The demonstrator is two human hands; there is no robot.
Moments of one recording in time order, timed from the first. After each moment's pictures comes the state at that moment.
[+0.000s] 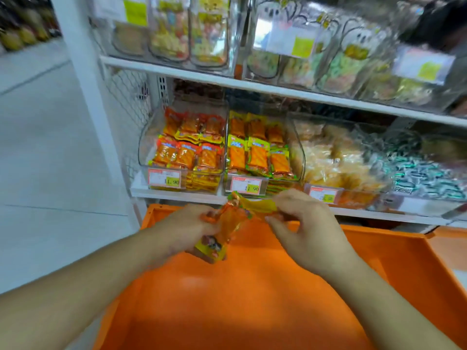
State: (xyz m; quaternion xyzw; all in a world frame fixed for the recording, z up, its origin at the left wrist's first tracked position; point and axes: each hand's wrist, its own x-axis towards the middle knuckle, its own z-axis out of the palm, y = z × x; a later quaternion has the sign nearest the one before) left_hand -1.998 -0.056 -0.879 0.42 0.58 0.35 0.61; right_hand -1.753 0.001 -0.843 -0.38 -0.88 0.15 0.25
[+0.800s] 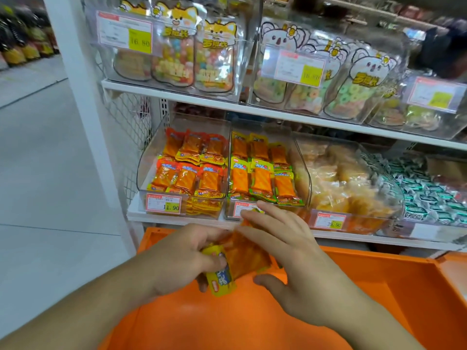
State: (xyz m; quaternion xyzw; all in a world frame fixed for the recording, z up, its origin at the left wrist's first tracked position) left_hand -2.012 -0.058 -0.850 0.53 0.52 0.34 0.58; right_hand -1.771 0.001 -0.831 -0.27 -0.95 0.07 0.12
